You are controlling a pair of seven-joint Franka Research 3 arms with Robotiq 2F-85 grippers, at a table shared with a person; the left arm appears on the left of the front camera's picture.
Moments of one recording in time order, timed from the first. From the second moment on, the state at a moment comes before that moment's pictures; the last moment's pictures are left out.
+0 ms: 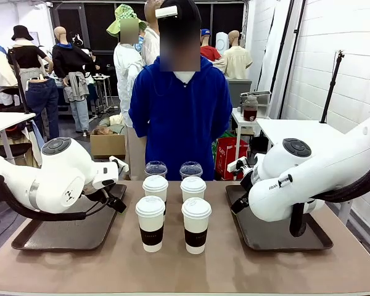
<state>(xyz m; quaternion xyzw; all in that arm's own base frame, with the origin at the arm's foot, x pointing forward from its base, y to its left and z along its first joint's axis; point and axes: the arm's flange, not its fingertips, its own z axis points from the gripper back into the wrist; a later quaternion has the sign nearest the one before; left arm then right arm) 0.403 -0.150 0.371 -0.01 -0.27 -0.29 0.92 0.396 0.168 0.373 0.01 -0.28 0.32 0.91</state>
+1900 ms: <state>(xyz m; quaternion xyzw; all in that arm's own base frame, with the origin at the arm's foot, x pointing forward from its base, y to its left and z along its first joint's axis) 0.397 -0.155 0.588 0.00 -0.28 -0.34 0.90 0.361 0.148 0.591 0.07 -0.36 0.41 0.84</state>
